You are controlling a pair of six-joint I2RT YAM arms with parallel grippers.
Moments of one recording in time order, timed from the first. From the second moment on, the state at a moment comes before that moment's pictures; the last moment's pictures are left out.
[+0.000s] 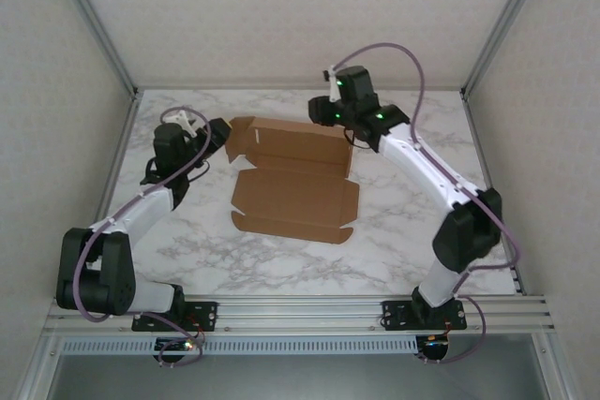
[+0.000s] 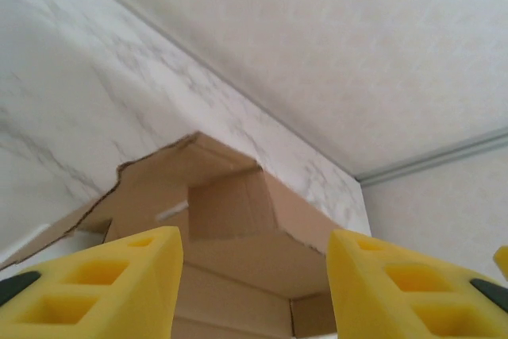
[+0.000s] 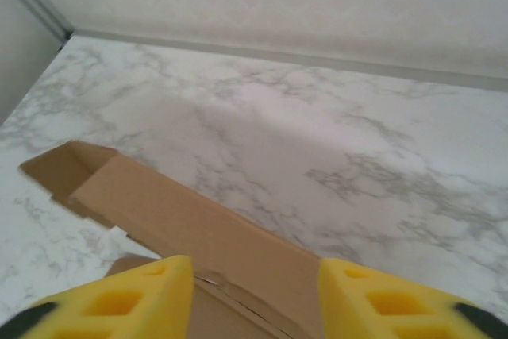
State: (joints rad) left arm -0.05 1.37 0.78 0.33 0.33 -0.84; right arm 0.58 1.75 1.68 -0.52 0.00 0.24
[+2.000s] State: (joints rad) left arm -0.19 1.67 0.93 0.19 0.28 -0.48; right arm 0.72 2.04 1.89 -0.73 0.18 0.00
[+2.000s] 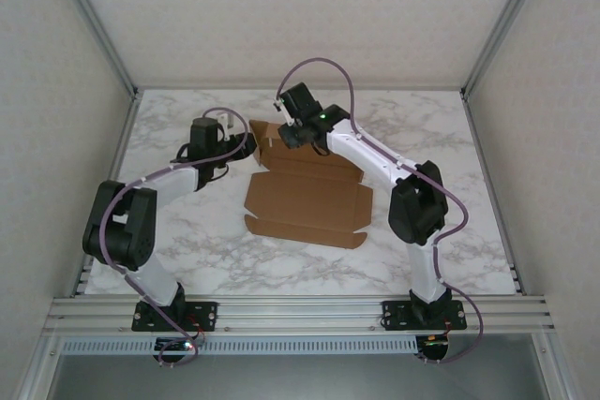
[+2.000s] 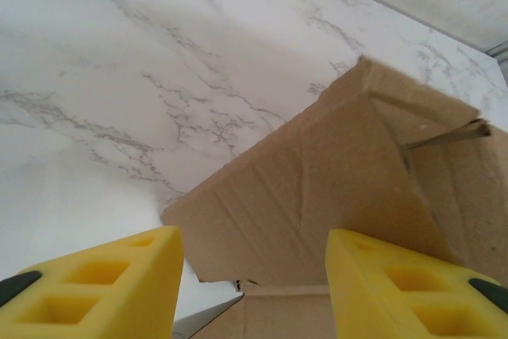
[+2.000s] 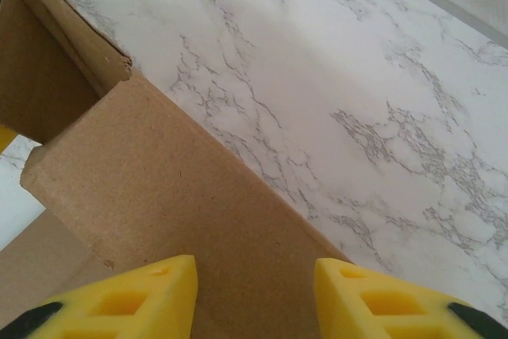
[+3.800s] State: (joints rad) left arm -0.20 1.83 1.03 0.19 0.34 -0.44; right arm 0.65 1.98 1.84 -0.78 0.16 0.06
